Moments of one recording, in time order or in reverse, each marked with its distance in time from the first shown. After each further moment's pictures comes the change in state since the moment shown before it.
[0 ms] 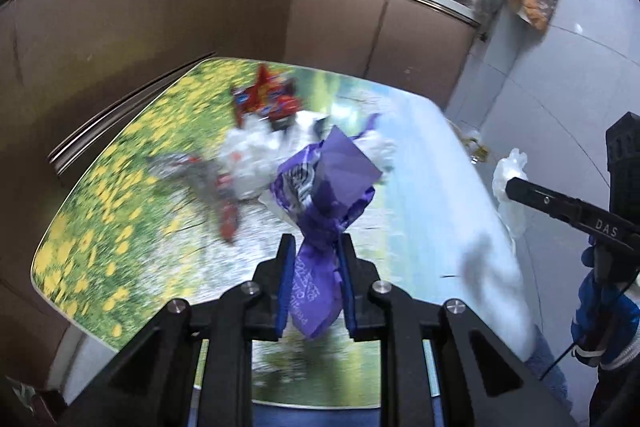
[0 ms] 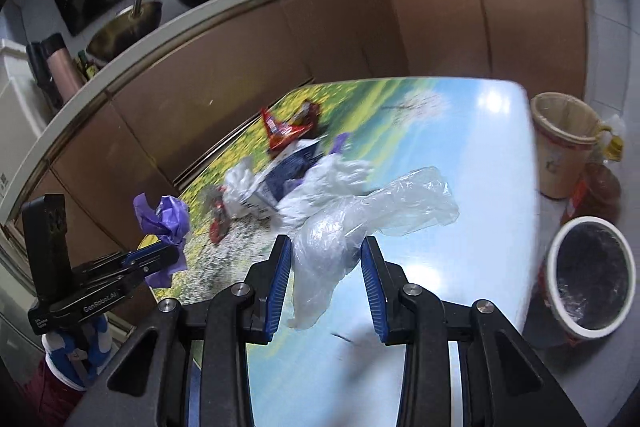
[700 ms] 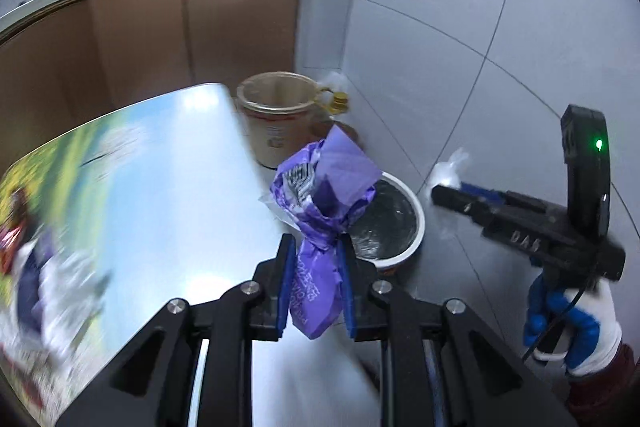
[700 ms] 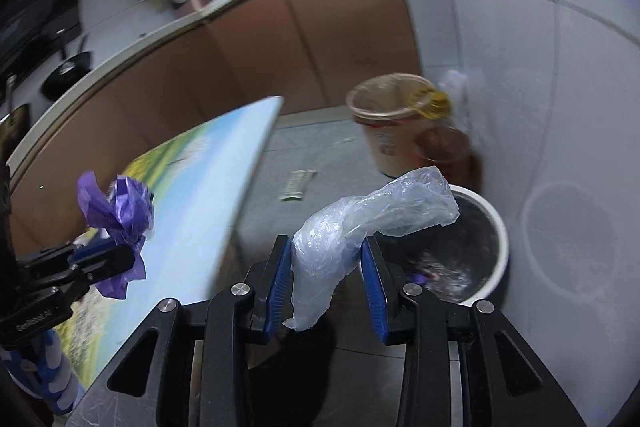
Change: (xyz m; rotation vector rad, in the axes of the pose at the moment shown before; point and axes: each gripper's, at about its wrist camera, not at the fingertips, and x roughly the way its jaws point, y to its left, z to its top) left arm 0.135 -0.274 0.062 0.424 0.149 -0.309; right arm -0.078 -0.218 -0.031 0.320 -0.114 -0.373
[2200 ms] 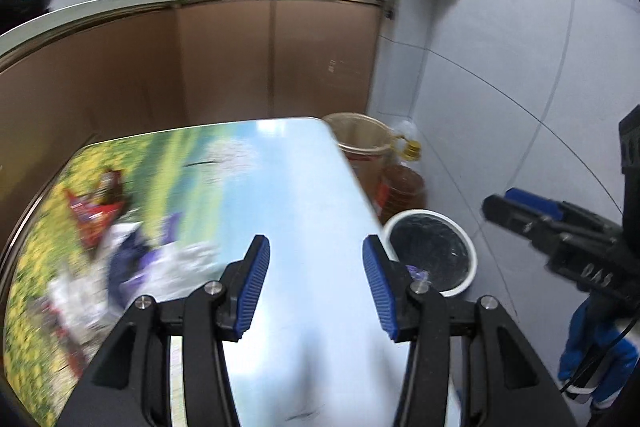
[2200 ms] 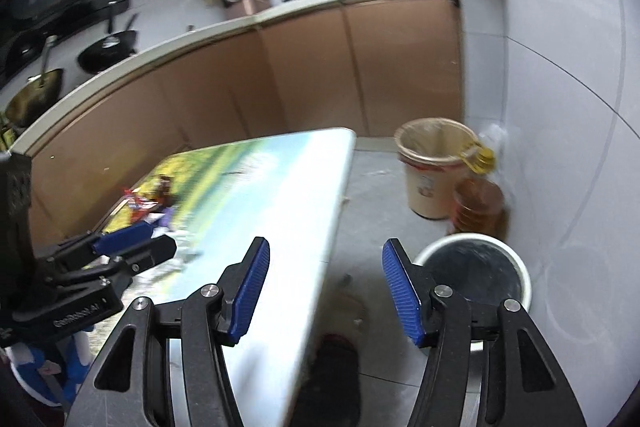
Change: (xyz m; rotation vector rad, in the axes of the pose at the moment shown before) left arm -0.091 0.078 -0.034 -0.172 -0.178 0.219; right arm -0.034 0.118 0.013 -0.188 -0.091 0.066
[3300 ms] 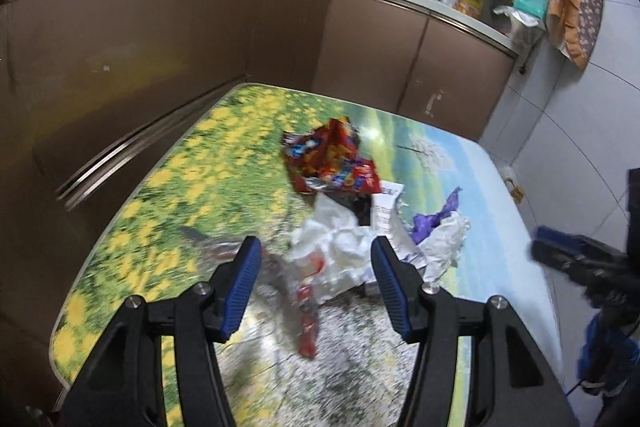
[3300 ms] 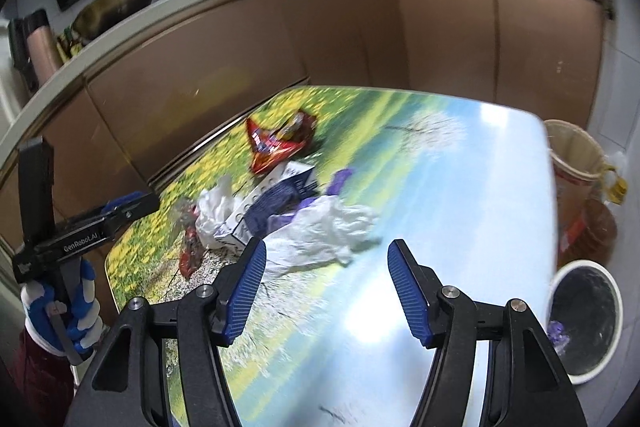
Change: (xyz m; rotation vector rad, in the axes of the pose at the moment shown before) left arm -0.055 0.231 -0.065 -0.302 0.002 0.184; right arm 0.101 0.173 -0.012 -0.226 0.203 0.286
